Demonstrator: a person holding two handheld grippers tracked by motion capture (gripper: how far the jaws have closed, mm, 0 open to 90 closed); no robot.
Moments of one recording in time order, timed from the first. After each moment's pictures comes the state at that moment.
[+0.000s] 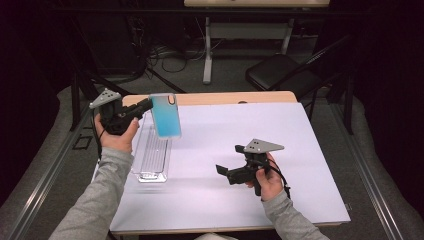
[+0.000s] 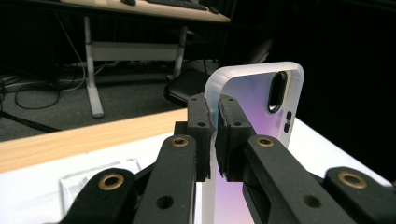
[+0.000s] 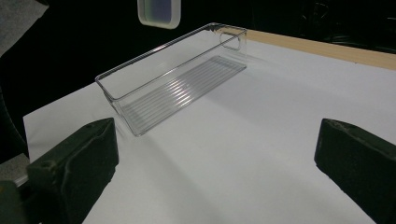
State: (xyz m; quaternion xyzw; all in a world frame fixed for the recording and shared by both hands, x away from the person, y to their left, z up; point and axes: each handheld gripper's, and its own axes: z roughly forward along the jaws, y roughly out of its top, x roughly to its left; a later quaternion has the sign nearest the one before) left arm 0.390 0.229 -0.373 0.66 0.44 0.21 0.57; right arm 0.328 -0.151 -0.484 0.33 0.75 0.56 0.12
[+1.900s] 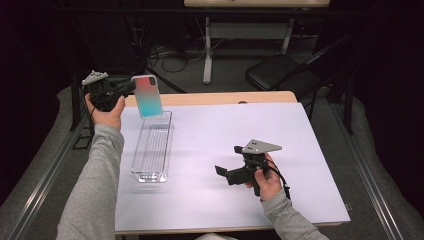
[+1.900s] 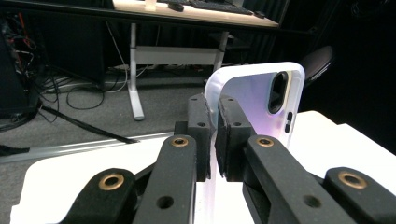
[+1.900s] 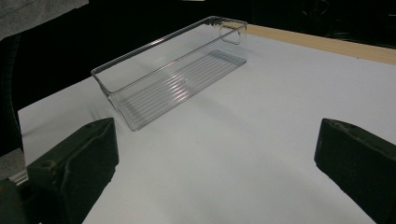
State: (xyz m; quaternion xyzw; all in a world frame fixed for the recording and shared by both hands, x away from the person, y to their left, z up) left arm 0.469 0.277 -0.388 0.65 0.47 0.26 0.54; right arm 0.330 -0.148 -0.490 0.33 0.76 0.55 0.12
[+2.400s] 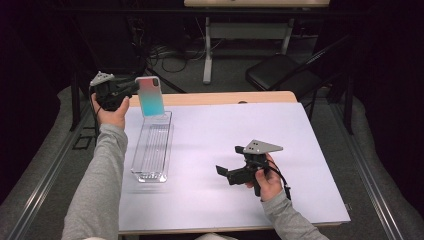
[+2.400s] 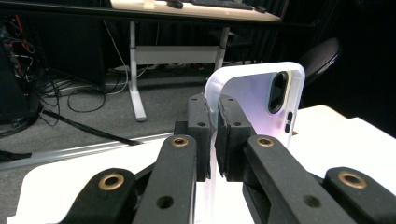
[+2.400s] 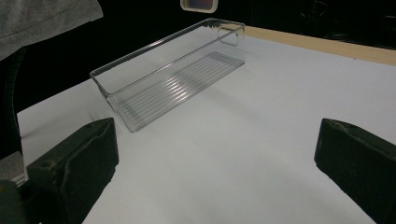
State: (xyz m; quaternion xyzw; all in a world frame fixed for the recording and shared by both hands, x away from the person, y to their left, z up) left arm 0.488 0.274 -0.406 0.66 0.46 0.26 0.53; right arm 0.329 -0.151 -0.491 0.33 0.76 0.55 0.12
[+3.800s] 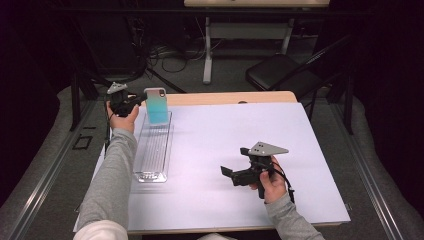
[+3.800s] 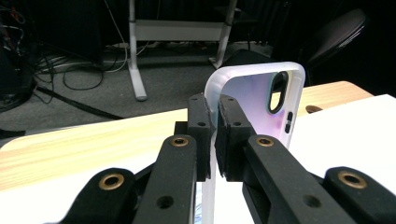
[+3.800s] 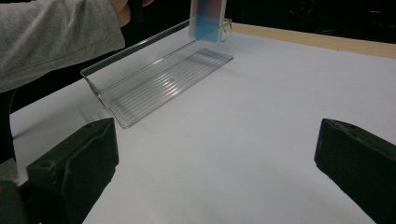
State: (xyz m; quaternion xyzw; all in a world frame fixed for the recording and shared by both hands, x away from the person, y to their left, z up) left arm 0.524 0.270 -0.469 0.67 0.48 0.24 0.51; right arm 0.324 -0.162 -0.494 0.35 0.75 0.55 0.13
